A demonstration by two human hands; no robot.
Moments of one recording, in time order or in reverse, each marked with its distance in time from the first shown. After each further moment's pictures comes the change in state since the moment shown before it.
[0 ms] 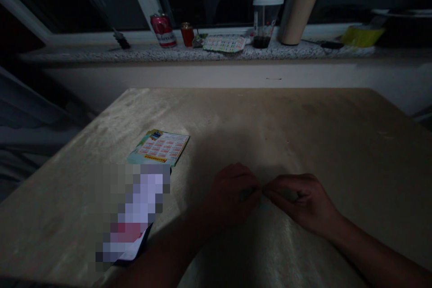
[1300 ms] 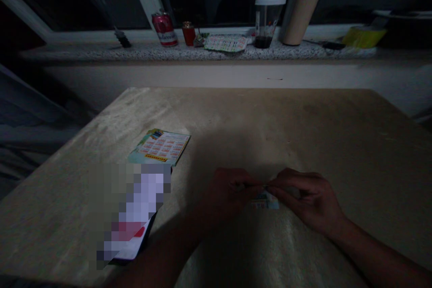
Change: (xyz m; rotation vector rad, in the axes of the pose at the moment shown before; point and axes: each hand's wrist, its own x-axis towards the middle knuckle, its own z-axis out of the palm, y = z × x) left_hand 0.006 0.009 -0.012 -0.283 -0.131 -0.501; right_hand 0.002 -0.001 -0.004 0.034 0.099 -0.065
